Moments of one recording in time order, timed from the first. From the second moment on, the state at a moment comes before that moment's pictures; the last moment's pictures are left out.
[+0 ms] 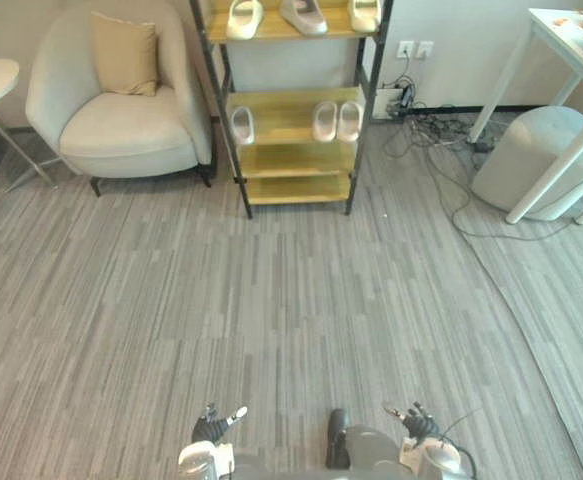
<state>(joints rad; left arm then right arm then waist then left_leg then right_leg) 0.09 -0.01 0.18 0.89 -0.04 -0.08 0.11 0.06 -0.04 -0.23 0.95 0.13 -0.06 -0.09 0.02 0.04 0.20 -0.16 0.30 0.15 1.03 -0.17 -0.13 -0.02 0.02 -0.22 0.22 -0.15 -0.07</state>
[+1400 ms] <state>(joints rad) 0.04 -0.01 0.09 0.92 -0.04 -0.08 0.08 0.08 -0.04 -0.23 0.97 0.12 -0.06 -0.08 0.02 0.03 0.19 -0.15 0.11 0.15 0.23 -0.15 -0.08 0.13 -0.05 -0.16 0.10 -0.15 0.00</state>
